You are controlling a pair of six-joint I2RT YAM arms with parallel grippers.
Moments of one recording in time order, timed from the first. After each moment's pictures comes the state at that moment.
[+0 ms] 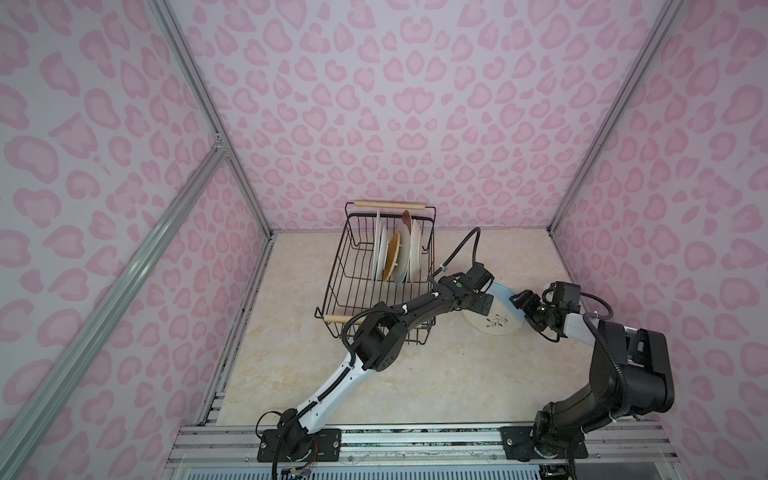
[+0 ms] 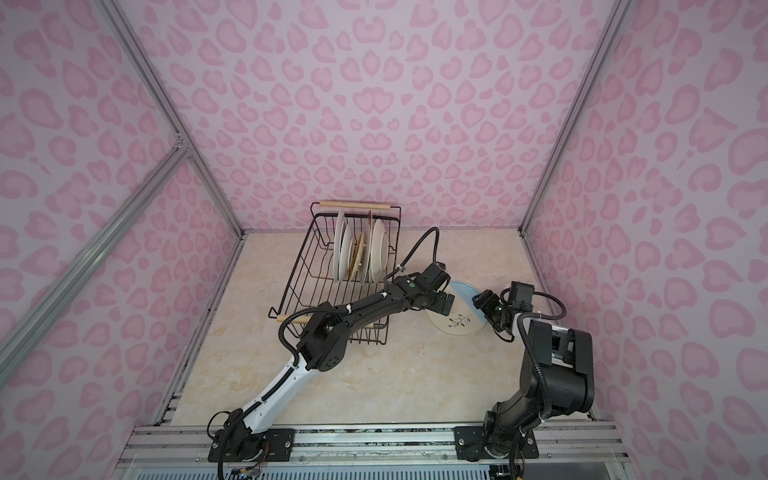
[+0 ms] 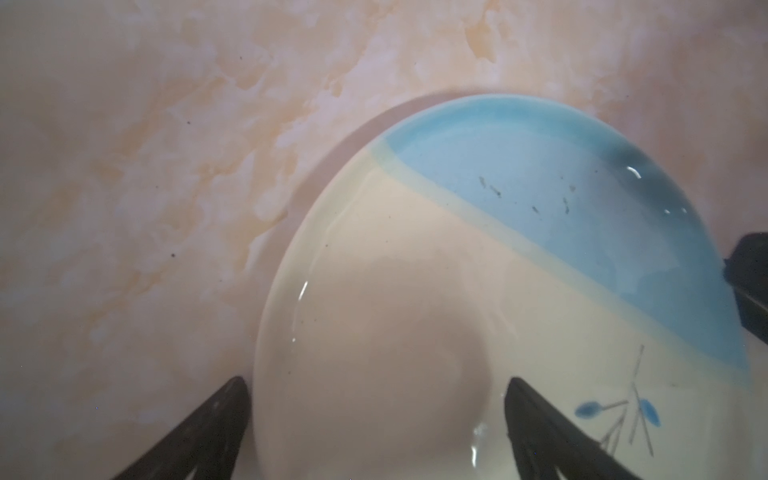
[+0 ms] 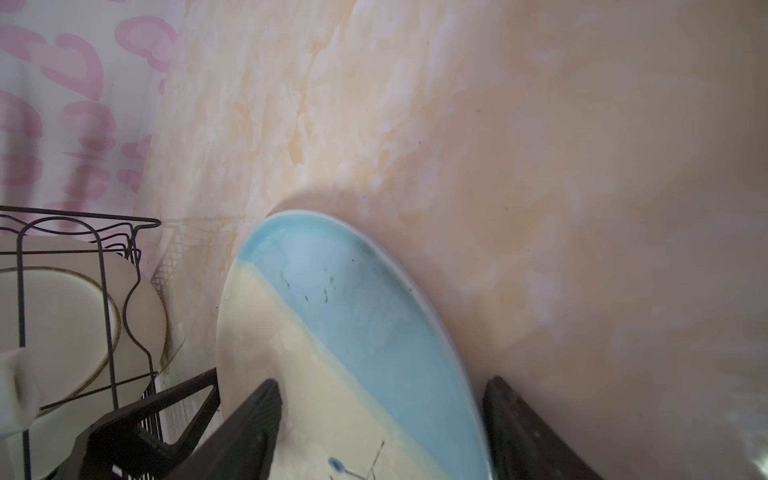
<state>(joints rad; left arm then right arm) -0.93 2.63 2.33 -0.64 -0.07 -0.42 -0.27 1.61 0.68 0.03 -0.42 0.63</state>
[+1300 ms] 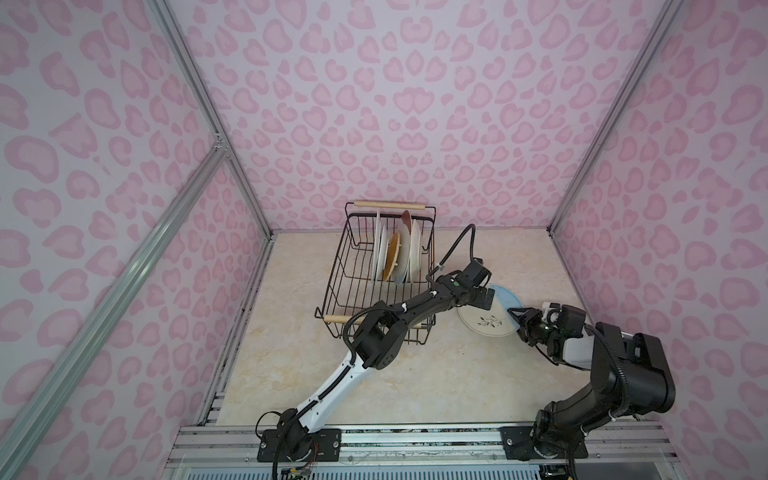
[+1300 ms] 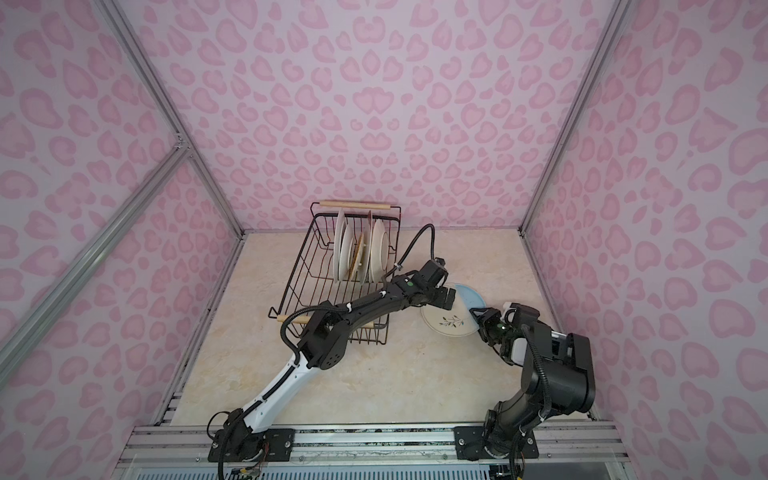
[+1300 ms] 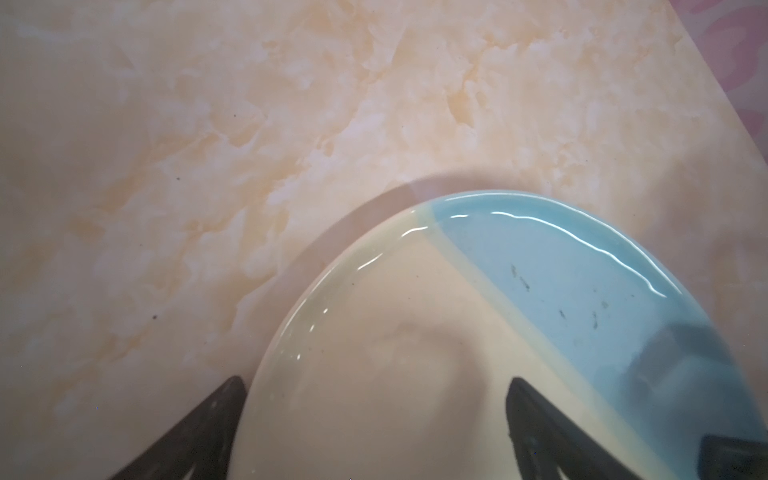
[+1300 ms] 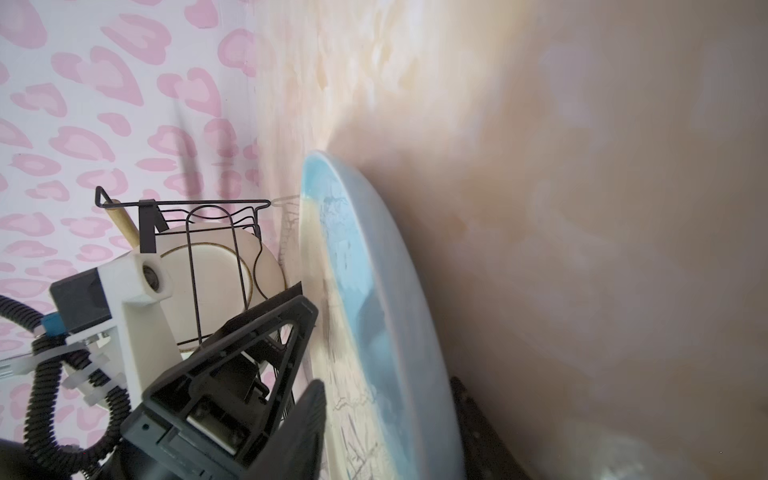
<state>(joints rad) -0.91 2.65 2.34 -0.54 -0.01 -0.46 -0.35 1.61 0.39 0.51 -0.74 0.97</state>
